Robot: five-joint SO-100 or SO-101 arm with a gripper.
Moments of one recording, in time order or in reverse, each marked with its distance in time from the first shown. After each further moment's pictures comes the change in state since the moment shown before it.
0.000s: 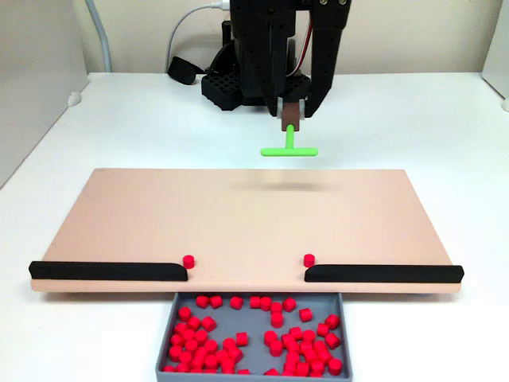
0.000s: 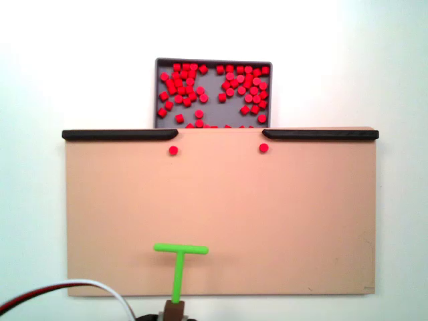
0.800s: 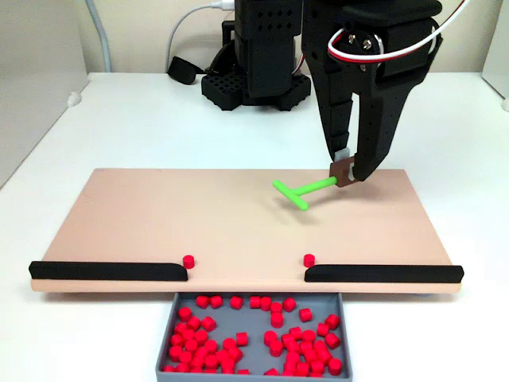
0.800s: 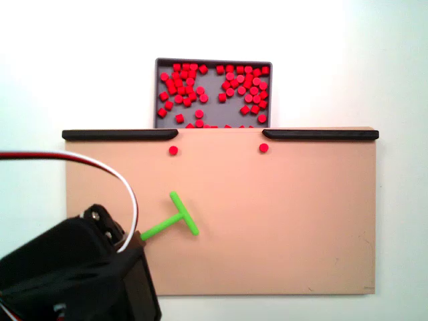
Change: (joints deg) arm -6.8 -24.3 -21.5 -3.9 61.7
